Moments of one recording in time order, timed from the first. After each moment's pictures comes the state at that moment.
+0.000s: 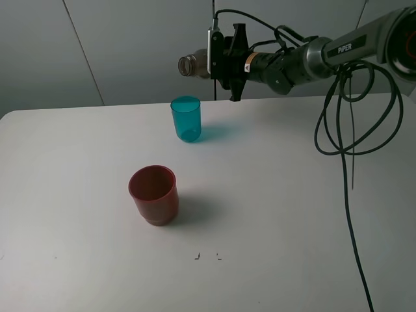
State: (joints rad) left arm -0.11 0.00 -0.51 0.09 1.08 0.01; right arm 0.36 2.38 -1.65 -0.46 -0.37 -0.96
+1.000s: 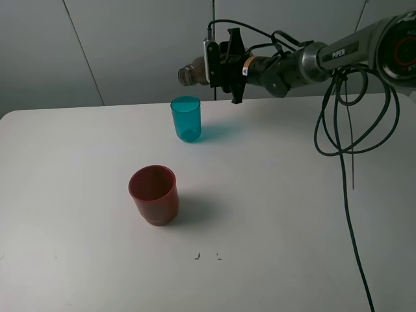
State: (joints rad) left arm -0.11 0.00 -0.51 0.09 1.08 0.01; right arm 0.36 2.41 -1.67 -0.46 -0.37 -1.08
